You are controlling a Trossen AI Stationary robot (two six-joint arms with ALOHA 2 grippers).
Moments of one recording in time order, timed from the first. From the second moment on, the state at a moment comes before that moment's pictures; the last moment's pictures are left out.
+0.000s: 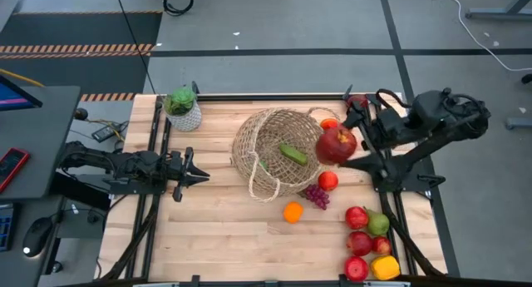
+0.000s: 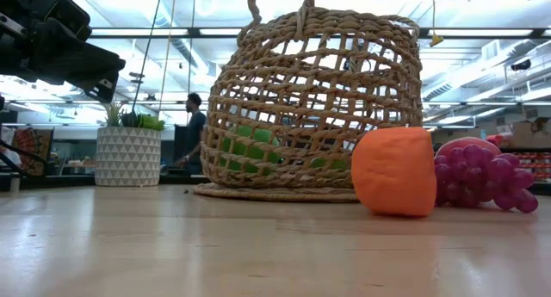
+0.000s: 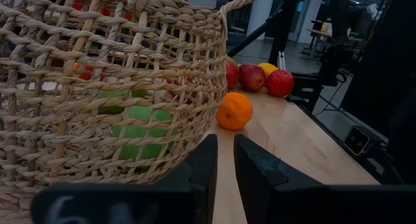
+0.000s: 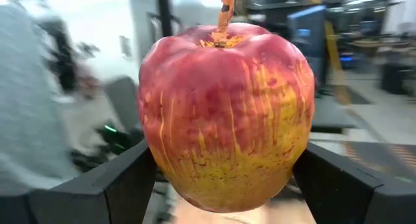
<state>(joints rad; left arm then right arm) -0.19 0.14 0.01 0.08 -0.08 -0.15 0.36 1.07 1.50 -0.41 0.11 0.03</state>
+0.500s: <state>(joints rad) -0.19 0.14 0.01 0.08 -0.08 -0.15 0.31 1.08 1.51 -0.57 0.66 -1.06</state>
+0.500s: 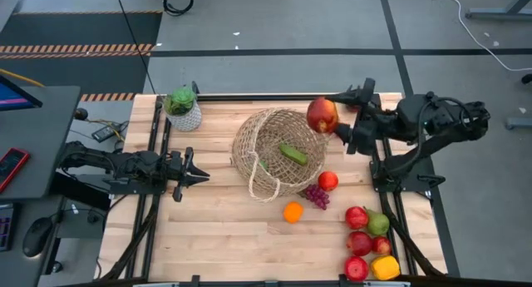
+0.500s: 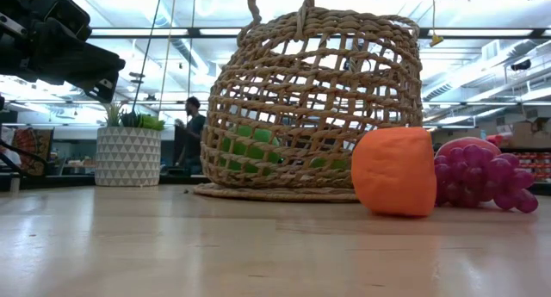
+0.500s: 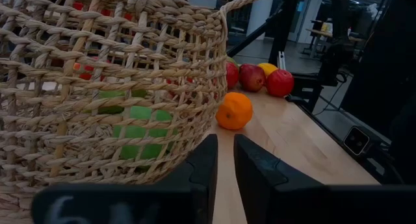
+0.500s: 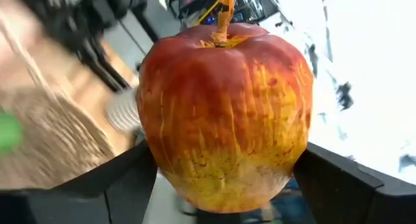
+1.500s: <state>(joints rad) -0.19 0.14 0.01 0.08 -0.08 -0.15 0.25 1.08 1.51 -0.57 0.66 -1.47</state>
